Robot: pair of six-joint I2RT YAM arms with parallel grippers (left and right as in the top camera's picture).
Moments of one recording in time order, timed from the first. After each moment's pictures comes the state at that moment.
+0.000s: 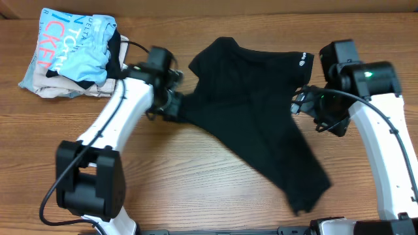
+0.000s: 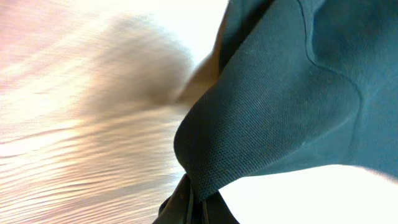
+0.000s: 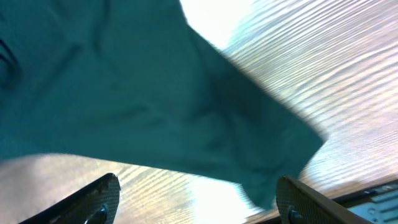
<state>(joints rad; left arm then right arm) -0.20 1.84 1.44 -0.98 0.08 -0.01 0.14 1.52 1.53 -1.47 -0.02 0.62</state>
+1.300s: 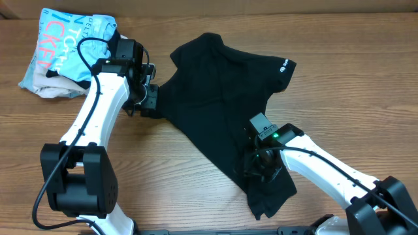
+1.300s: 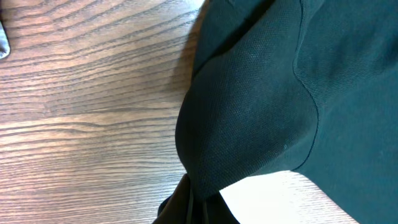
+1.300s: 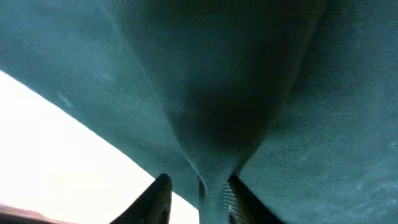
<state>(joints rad) -0.08 1.84 1.46 -1.02 0.04 -0.01 0.58 1.53 0.86 -0.86 -0.26 0.68</state>
